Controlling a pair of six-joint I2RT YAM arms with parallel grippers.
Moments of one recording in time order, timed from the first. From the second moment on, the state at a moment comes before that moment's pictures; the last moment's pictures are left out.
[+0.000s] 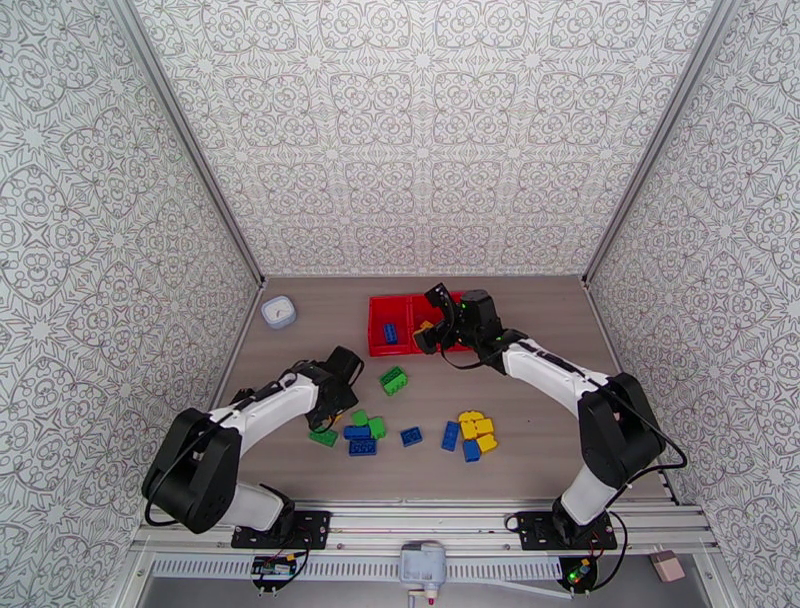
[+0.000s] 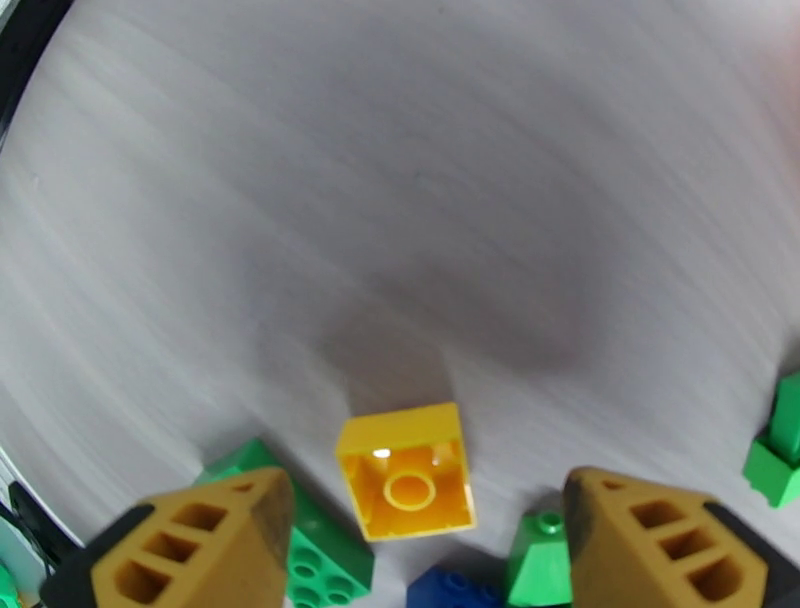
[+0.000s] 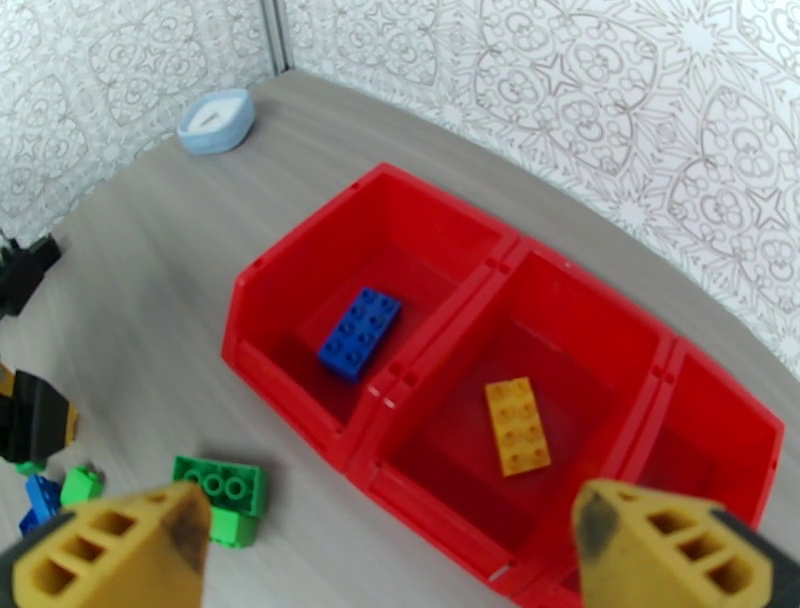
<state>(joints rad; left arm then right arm) -0.44 1.48 0.82 -0.74 -0.24 -1.06 0.52 1.69 1.19 -0.02 -0.23 -0.08</state>
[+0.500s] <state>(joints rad) -0.43 1.52 0.81 -0.70 -0.21 -1.05 0.52 1.69 1.19 -0.02 -0.23 -0.08</state>
